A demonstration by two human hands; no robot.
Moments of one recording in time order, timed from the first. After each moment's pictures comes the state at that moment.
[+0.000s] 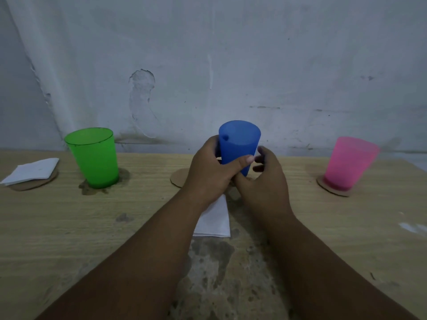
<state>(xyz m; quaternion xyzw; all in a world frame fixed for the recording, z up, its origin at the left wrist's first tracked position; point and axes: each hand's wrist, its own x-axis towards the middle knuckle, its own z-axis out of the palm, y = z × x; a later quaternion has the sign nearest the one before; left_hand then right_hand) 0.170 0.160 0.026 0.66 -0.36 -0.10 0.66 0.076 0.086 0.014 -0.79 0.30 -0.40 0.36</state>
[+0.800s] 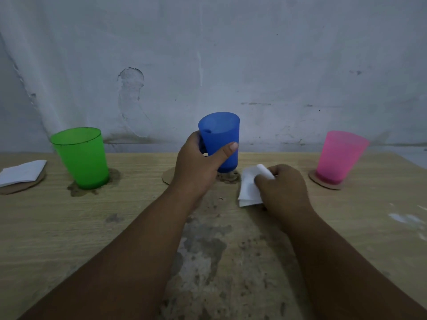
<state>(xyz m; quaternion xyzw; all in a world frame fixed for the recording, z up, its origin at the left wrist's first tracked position) 0.176 0.161 0.025 0.65 -0.33 -0.08 0.68 0.043 0.059 0.020 -0.78 0.41 -0.30 0.37</state>
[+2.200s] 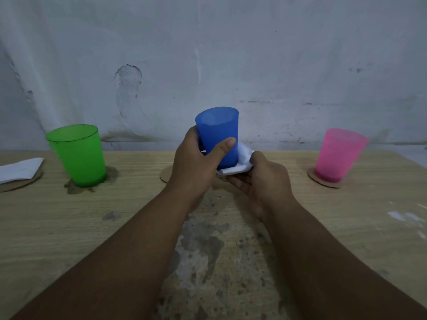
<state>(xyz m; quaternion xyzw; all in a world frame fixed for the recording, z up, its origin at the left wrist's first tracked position) 0.170 0.161 0.023 0.65 -0.35 -0.03 0.67 0.073 0.072 0.022 -0.52 0.29 -0.35 0.73</state>
